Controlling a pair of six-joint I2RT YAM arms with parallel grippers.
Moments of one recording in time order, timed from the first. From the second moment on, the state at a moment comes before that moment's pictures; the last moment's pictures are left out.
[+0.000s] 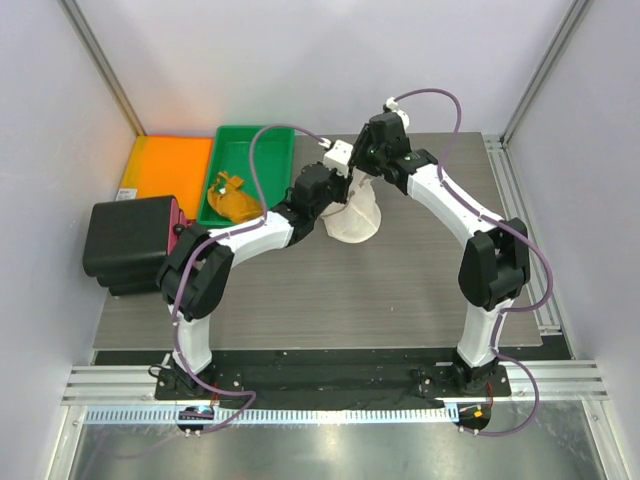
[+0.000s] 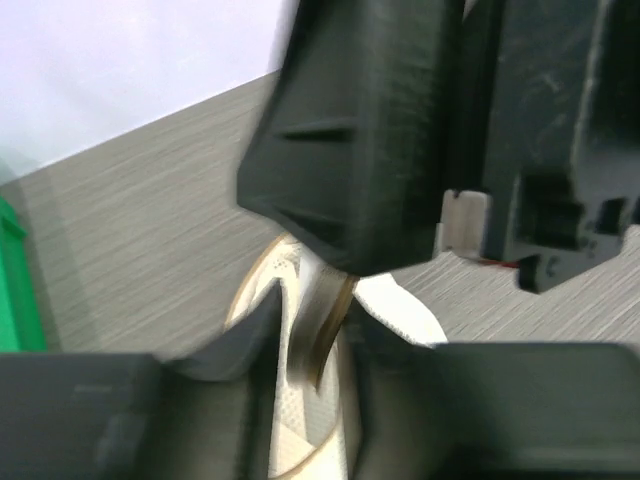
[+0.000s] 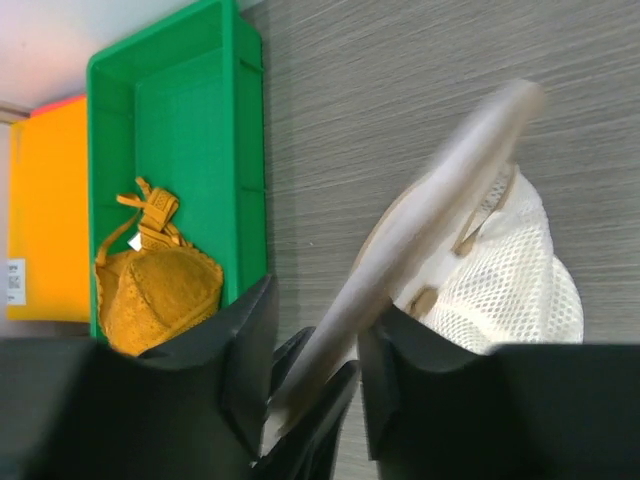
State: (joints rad) left arm -0.69 1.92 1.33 0.44 -0.13 -0.02; right arm 0.43 1.88 1.69 -0.36 0.10 0.70
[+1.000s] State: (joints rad) left arm -0.38 2.25 1.84 -0.02 0.39 -0.42; right arm 0.14 1.55 0.96 0.53 -0.50 0.58
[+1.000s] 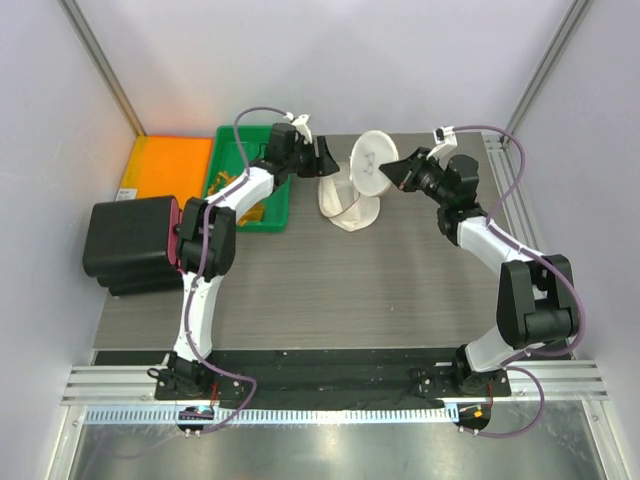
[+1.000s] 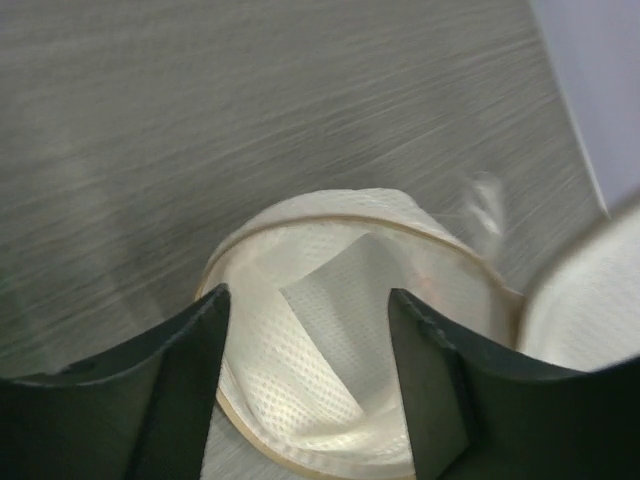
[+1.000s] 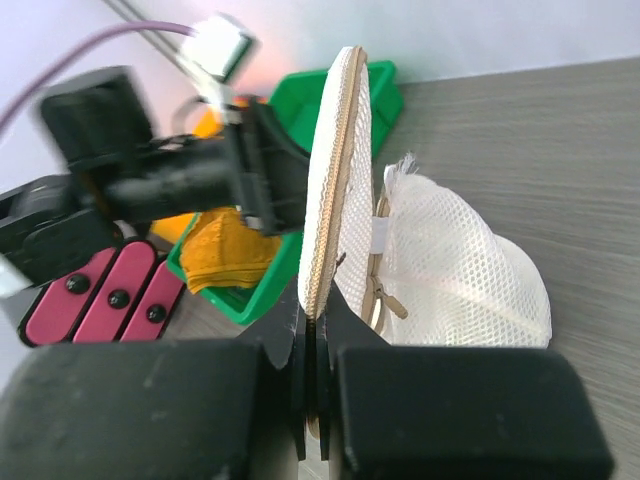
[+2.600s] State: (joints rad) left arm -0.36 2.21 1.75 -0.18 0.49 -0.40; right arm 0.05 1.42 0.90 0.50 -0.36 0.61
